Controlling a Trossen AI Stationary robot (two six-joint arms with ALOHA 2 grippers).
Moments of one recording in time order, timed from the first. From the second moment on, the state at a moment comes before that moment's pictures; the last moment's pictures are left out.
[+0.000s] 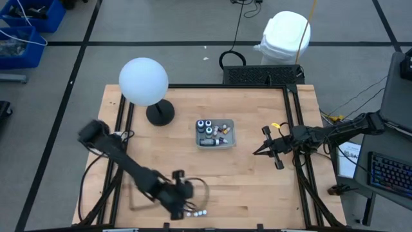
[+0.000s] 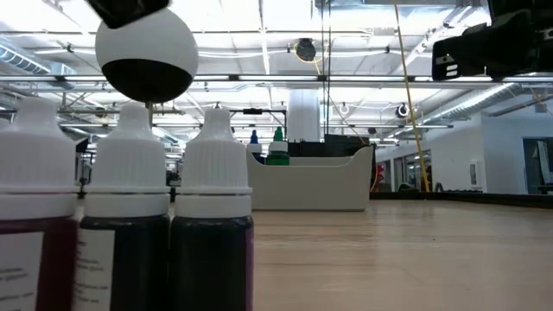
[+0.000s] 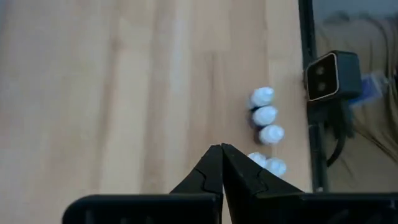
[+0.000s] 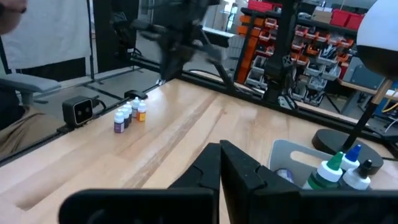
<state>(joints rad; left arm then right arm) -0.65 1.81 1.40 -0.62 -0.25 -0.64 0.17 0.53 0.14 0.33 -0.16 -0.20</state>
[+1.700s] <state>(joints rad) -0.56 2.36 2.05 -0.92 0.08 -0.50 0.17 0.53 0.14 0.24 -0.15 -0.19</state>
